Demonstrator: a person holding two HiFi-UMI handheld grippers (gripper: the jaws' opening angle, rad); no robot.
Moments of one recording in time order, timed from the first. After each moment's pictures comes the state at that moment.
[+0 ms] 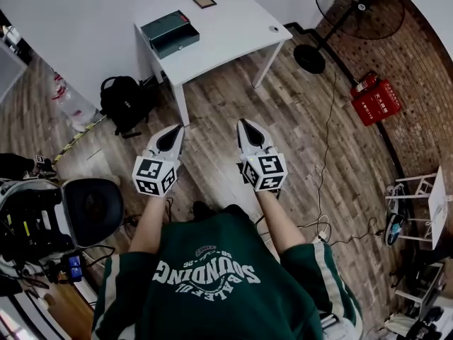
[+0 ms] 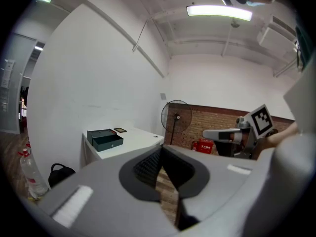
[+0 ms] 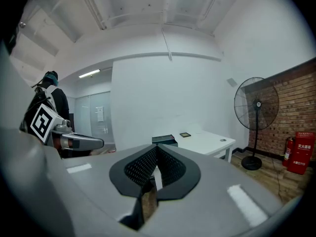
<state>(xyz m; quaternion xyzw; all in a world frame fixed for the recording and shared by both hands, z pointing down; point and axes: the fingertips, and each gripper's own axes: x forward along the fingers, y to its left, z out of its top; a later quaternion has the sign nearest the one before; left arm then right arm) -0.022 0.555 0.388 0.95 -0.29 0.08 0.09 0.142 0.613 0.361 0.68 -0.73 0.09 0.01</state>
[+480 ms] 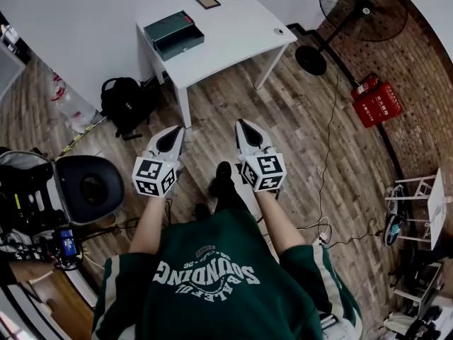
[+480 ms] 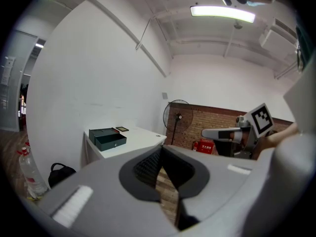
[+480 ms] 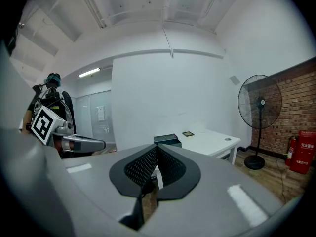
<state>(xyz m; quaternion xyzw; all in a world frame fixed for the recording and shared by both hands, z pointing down) -0.047 0.525 0.403 0.95 -0.29 0.08 0.10 0.113 0.581 0.371 0.67 -0.74 0.10 0.01</state>
